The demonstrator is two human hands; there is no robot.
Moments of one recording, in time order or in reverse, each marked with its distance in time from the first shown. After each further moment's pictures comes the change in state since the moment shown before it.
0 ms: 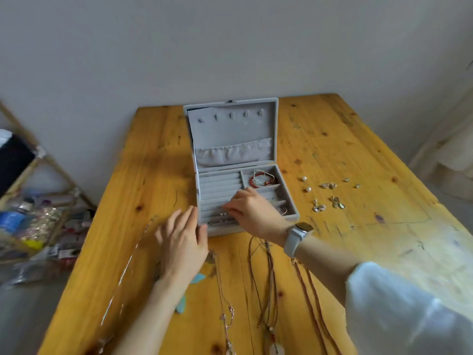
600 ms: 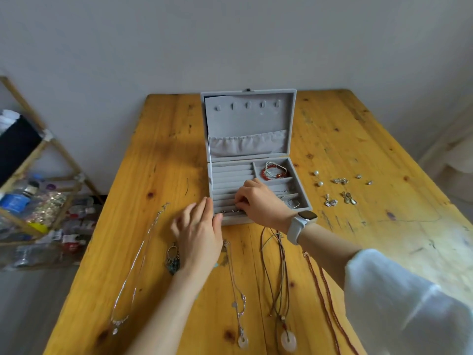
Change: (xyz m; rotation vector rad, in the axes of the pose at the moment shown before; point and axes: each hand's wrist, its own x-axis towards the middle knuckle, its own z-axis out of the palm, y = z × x) left_hand -0.008 0.001 0.011 -0.009 0.062 -0.011; right_hand 0.013 -0.008 0.007 -0.088 -0.154 0.104
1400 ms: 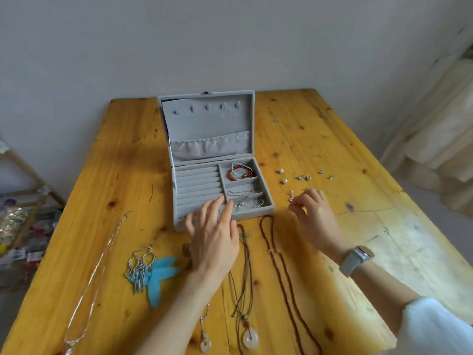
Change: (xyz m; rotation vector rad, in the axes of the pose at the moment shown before) left_hand -0.012 0.079 0.012 -0.059 0.026 0.218; right_hand -0.116 0.104 -0.023 -0.033 0.442 0.318
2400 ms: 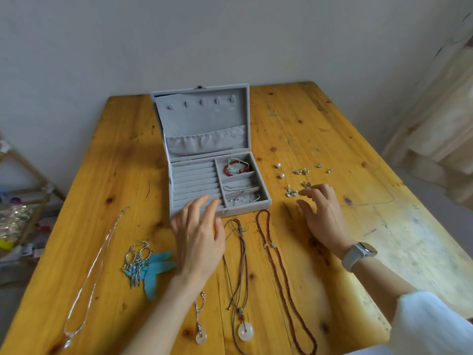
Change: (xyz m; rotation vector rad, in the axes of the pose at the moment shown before) left_hand -0.008 -0.011 -0.010 -0.093 0.051 -0.026; right_hand -0.009 0.027 -0.002 0.031 0.103 -0.018
